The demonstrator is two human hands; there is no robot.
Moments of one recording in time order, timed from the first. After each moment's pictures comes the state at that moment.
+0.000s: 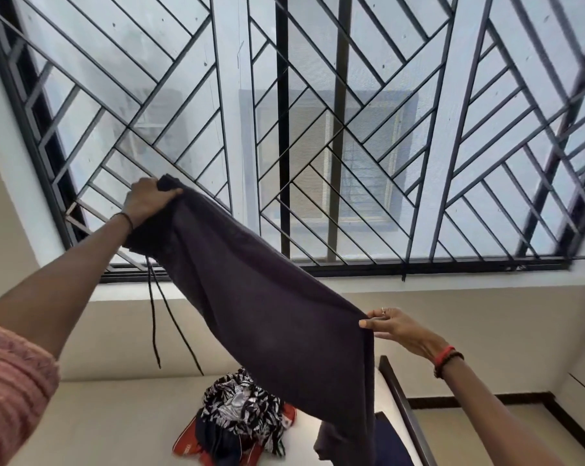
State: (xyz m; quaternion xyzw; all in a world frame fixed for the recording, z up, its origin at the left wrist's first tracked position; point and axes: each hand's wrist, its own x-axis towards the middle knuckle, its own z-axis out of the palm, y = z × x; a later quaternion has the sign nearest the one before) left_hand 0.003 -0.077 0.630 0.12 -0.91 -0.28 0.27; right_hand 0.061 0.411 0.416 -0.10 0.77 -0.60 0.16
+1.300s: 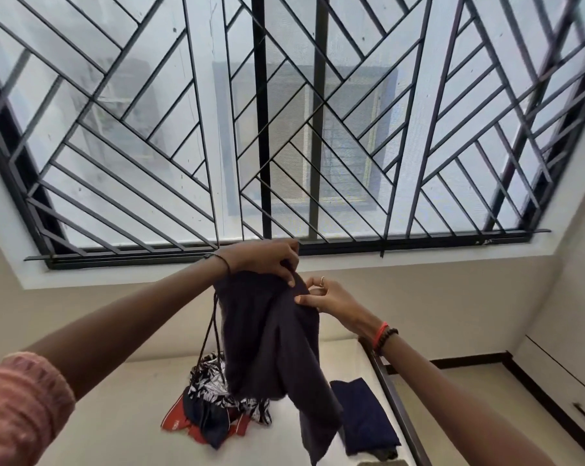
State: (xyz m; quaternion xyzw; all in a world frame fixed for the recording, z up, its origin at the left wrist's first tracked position) left_hand 0.045 0.130 0.530 -0.44 -0.90 -0.04 -0.03; right_hand 0.105 0.314 0.439 -0.16 0.74 -0.65 0.09
